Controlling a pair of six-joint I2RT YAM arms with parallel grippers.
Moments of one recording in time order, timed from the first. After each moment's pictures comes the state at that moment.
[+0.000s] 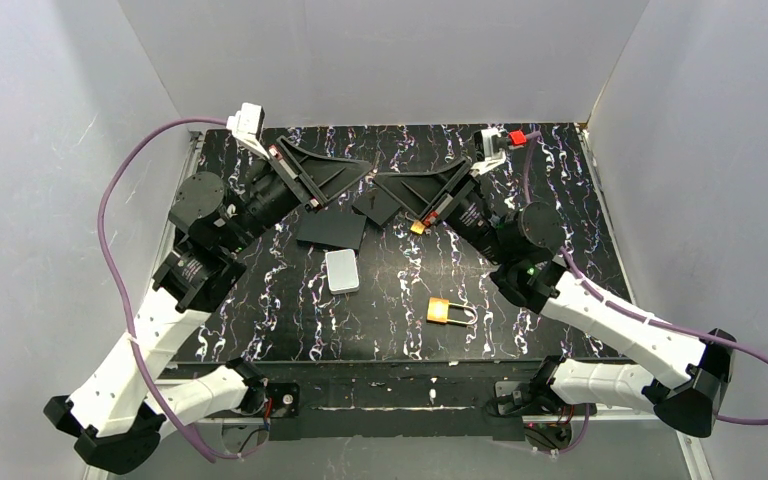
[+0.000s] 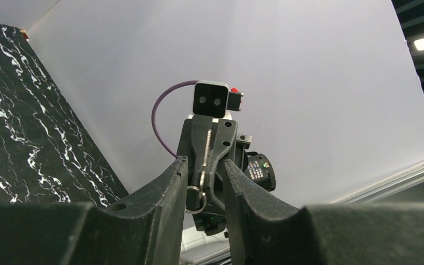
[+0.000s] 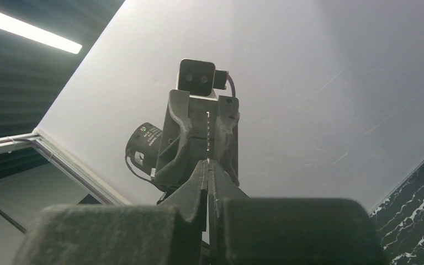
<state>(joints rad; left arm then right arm) -0.66 0.97 1.32 -0.11 0.25 -1.08 0.97 1.10 1.05 0.57 -0.07 1.10</state>
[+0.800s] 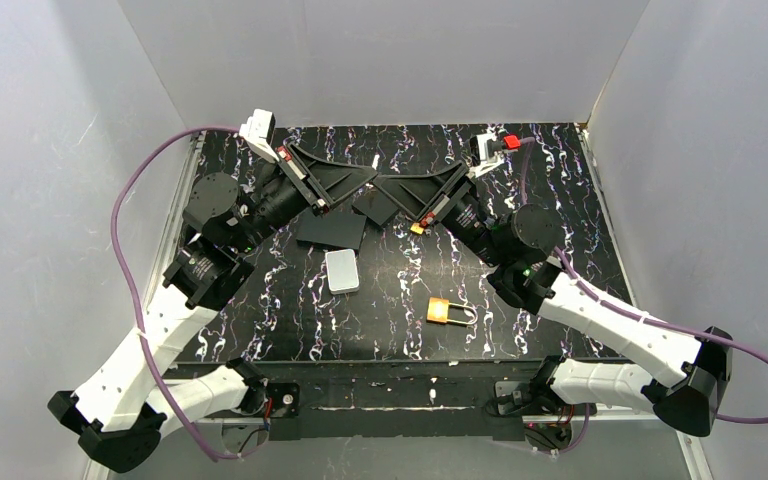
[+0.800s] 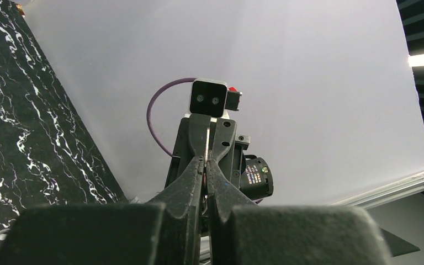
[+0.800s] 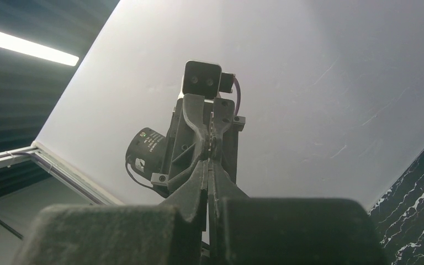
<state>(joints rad) -0.66 0.99 1.27 -0.09 0.24 -1.16 0.97 1.10 1.01 0.58 -0.04 1.15</state>
